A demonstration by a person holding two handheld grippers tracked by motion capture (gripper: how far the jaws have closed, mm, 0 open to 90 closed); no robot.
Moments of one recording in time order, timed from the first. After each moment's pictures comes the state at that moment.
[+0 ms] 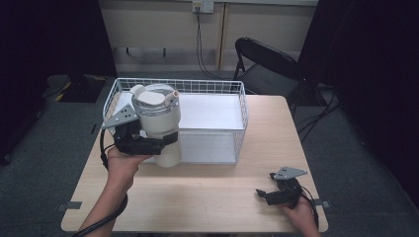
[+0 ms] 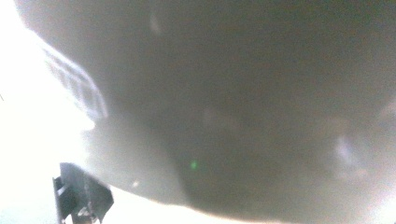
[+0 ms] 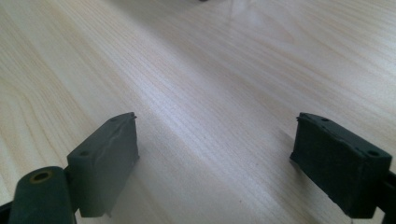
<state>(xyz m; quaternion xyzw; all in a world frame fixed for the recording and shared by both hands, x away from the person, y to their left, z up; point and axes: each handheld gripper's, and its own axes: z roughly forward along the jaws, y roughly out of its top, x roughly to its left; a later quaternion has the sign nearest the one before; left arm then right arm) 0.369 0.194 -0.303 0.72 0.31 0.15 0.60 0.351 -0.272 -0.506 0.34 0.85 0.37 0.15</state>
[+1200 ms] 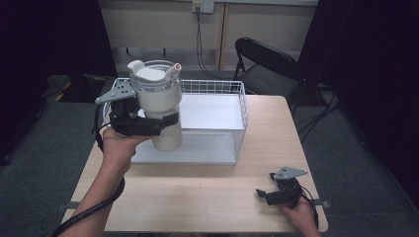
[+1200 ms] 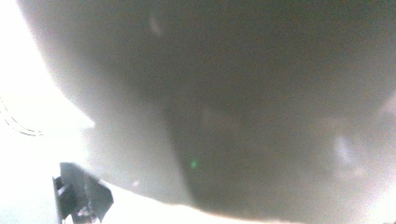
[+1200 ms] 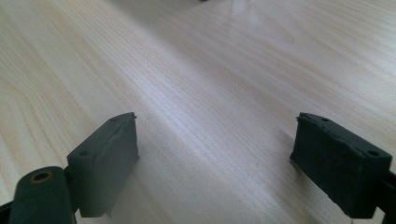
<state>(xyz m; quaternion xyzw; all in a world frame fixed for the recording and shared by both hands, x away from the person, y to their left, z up) 0.381 0.190 -0.249 0.73 0.31 0.15 0.60 0.351 -0.272 -0.506 0.34 0.85 0.37 0.15</state>
